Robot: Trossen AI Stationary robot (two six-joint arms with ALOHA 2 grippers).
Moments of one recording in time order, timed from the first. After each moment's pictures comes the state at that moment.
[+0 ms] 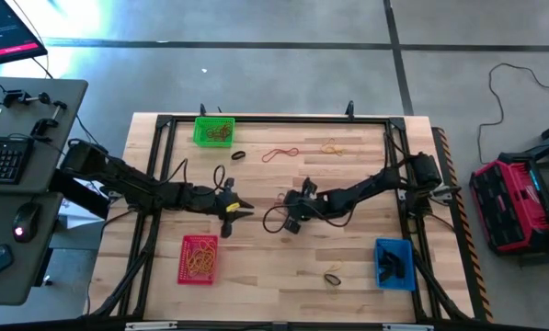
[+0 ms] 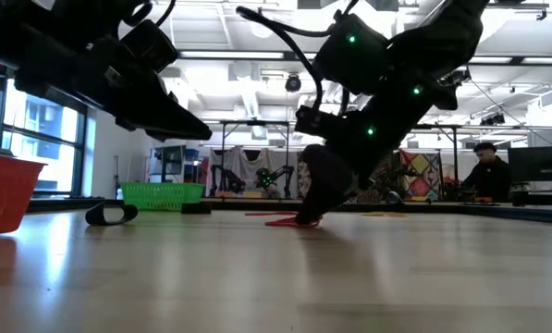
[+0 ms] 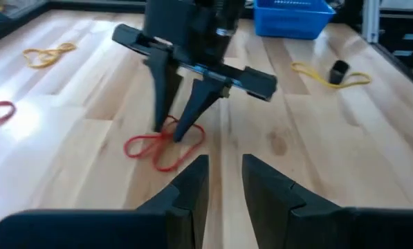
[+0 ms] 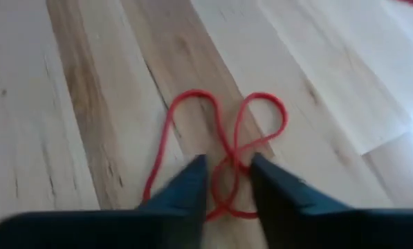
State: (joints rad) left arm -0.18 1.37 0.36 0.61 -0.17 -0.11; right arm 0.12 1.91 0.94 0.05 0.39 0.38
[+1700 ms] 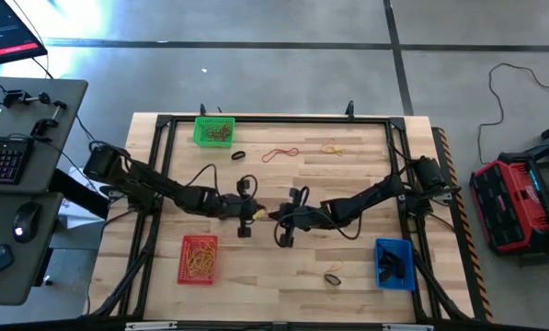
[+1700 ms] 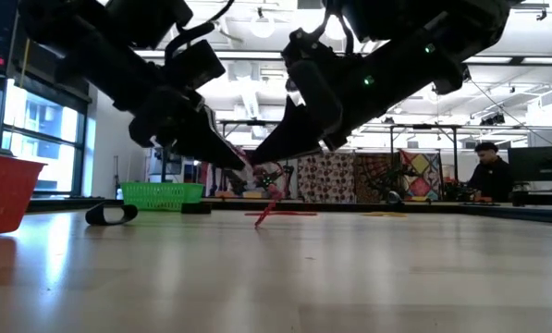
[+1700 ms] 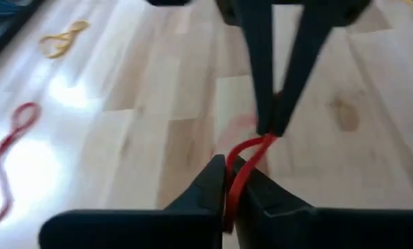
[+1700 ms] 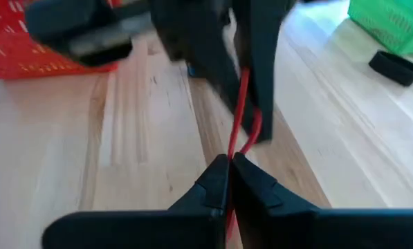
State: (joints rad) left arm -0.18 1.61 0.62 0.37 -0.32 0.04; right arm 0.23 1.89 0.94 0.41 0.37 0.18
